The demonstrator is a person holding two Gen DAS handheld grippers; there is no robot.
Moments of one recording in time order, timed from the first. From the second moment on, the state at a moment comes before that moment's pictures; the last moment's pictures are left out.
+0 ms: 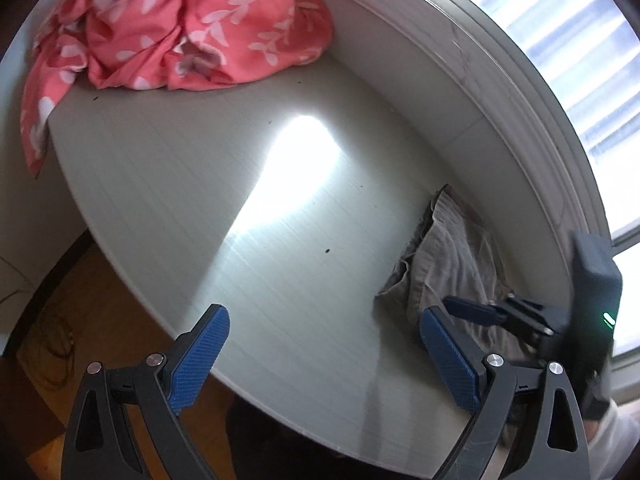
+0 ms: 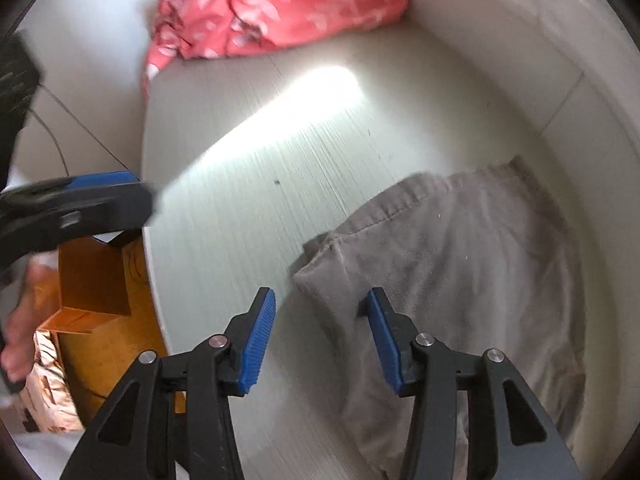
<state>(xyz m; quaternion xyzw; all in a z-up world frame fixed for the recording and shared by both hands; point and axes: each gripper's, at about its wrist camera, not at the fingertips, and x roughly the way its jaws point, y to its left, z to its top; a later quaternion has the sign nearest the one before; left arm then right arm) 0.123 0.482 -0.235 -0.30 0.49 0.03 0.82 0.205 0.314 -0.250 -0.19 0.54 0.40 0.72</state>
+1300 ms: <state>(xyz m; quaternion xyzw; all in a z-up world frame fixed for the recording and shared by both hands) 0.217 0.461 -0.250 -0.35 0.50 -0.06 0.79 0.244 0.224 -0.189 0.08 0.56 0.43 0.70</state>
